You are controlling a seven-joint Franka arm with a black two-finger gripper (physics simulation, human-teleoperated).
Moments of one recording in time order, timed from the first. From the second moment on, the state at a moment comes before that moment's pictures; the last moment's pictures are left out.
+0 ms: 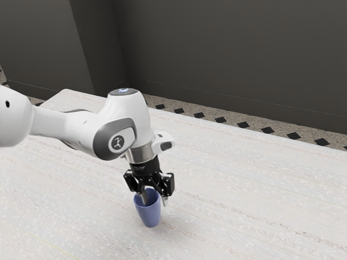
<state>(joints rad) 0.20 -0.01 -0.54 -2.28 -0.21 2.25 -0.35</state>
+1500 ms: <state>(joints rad) 0.12 0.06 -0.41 -2.23 -0.09 2.29 -0.41</state>
